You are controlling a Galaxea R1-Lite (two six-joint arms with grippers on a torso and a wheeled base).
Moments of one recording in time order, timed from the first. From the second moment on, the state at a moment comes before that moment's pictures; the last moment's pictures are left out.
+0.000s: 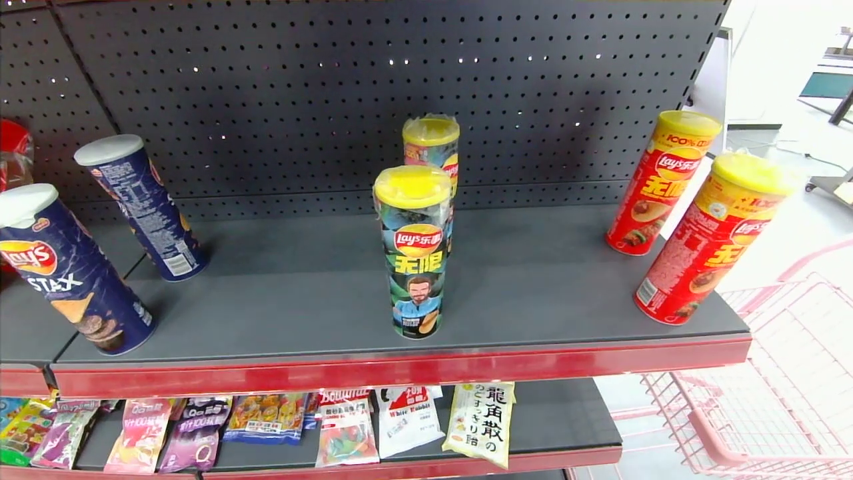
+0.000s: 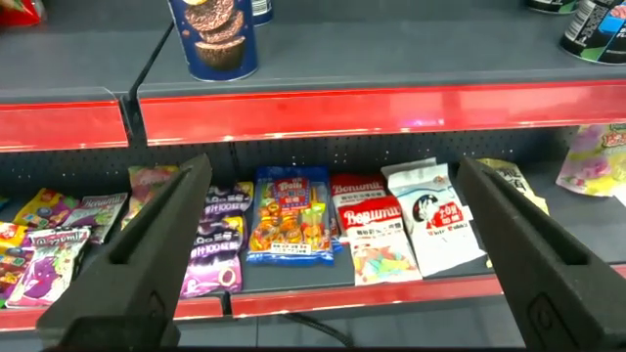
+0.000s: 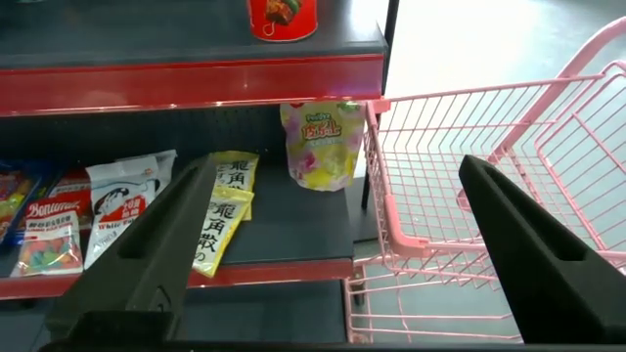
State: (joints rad) left arm 0.00 0.00 0.00 0.00 -0.03 0.00; right arm 0.00 0.00 0.00 0.01 -0.01 0.00
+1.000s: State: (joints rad) left arm 0.00 0.00 0.00 0.00 -0.03 0.00; right arm 0.00 0.00 0.00 0.01 -0.01 0.00
